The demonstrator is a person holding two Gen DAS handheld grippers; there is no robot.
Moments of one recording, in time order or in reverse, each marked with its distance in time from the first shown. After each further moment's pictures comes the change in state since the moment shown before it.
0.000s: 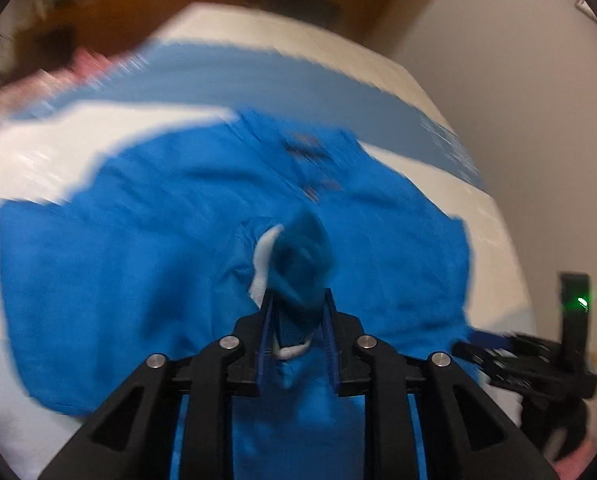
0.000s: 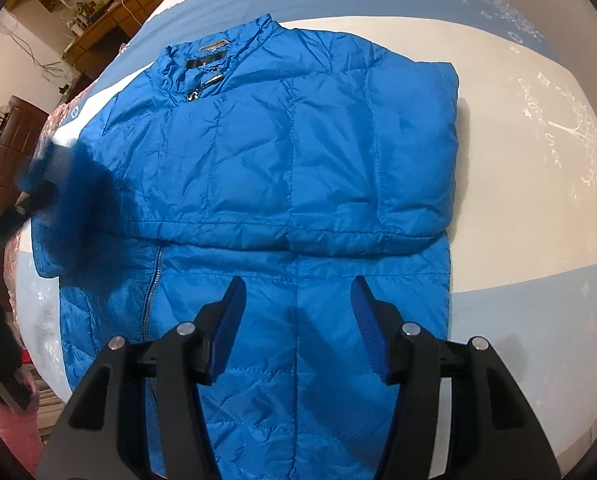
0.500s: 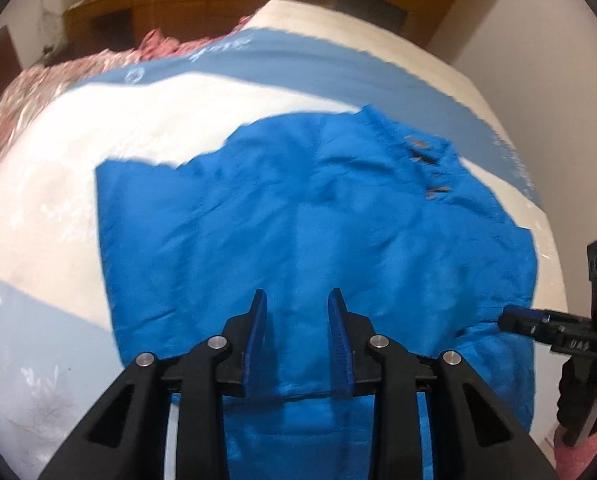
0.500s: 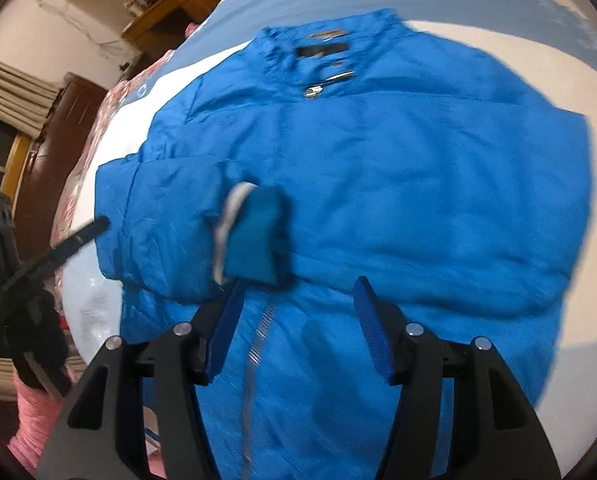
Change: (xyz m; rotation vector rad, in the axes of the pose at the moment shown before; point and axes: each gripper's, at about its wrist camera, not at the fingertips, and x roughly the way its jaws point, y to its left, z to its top) left arm -0.036 0.100 -0.021 -0.110 -0.017 0.230; right arm 0.040 0.087 0.047 -0.103 0.092 0.257
